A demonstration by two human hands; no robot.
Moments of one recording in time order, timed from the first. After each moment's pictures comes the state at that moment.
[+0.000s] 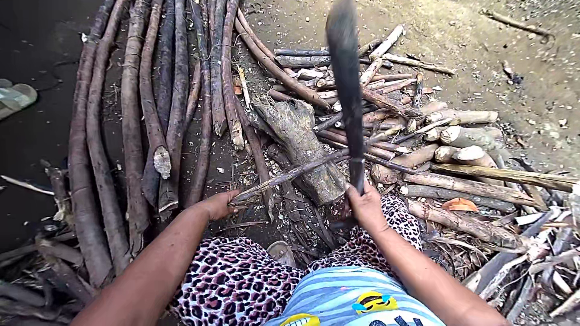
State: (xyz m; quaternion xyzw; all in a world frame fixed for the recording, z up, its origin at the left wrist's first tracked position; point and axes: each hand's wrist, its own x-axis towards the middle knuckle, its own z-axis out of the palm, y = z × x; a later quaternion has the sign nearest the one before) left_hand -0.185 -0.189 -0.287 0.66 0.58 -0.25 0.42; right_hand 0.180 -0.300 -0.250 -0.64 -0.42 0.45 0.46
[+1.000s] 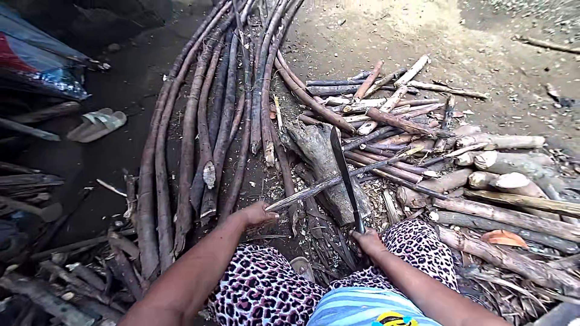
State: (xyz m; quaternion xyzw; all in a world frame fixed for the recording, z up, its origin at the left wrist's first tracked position) left_hand -0.179 -0.181 -0.293 0.63 0.61 -0.20 0.44; right_hand 0.171 -0.309 -0.355 -0.71 -0.24 0.62 0.21
